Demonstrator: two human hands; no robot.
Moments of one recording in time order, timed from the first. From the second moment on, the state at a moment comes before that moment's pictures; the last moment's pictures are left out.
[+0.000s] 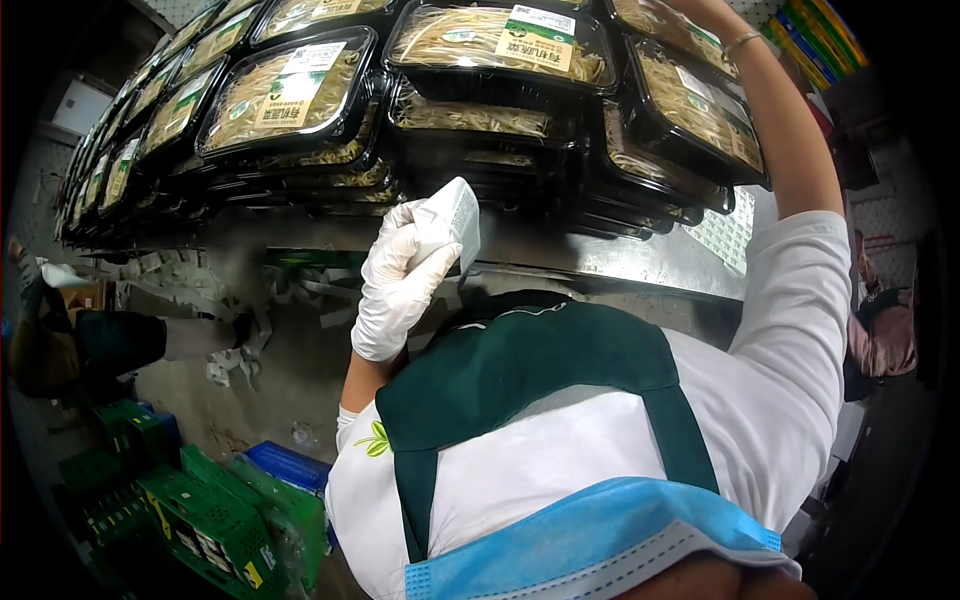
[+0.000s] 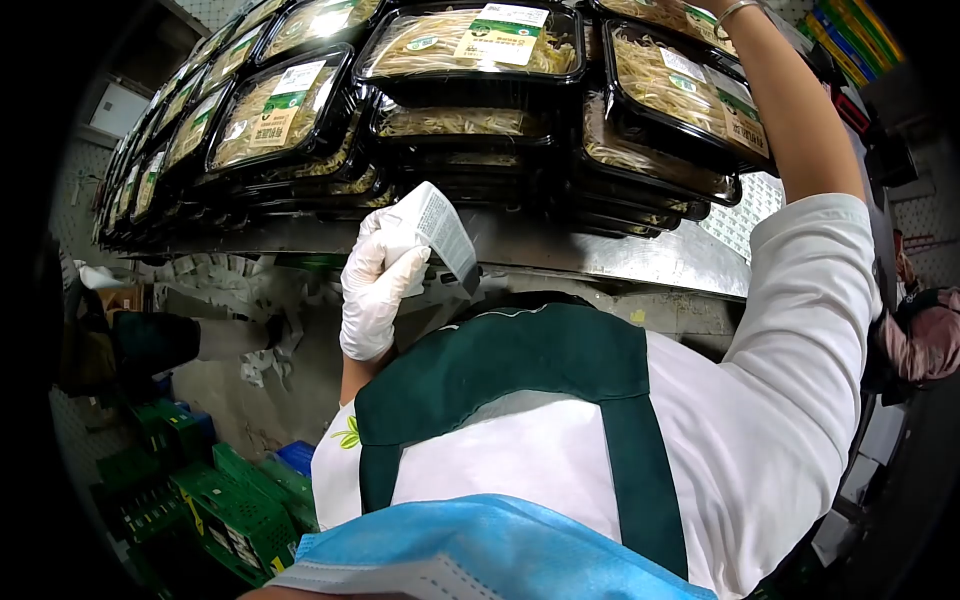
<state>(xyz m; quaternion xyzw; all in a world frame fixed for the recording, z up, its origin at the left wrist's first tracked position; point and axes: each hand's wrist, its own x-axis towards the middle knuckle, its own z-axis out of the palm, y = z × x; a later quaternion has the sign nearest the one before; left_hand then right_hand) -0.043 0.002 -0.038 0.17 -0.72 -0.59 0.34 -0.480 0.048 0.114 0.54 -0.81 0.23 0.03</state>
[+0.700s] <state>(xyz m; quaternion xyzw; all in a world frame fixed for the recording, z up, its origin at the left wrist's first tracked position) -0.031 0.006 -0.047 0.30 -0.63 -0.65 0.30 -0.488 0.054 0.111 0.50 -0.82 0.24 -0.12</state>
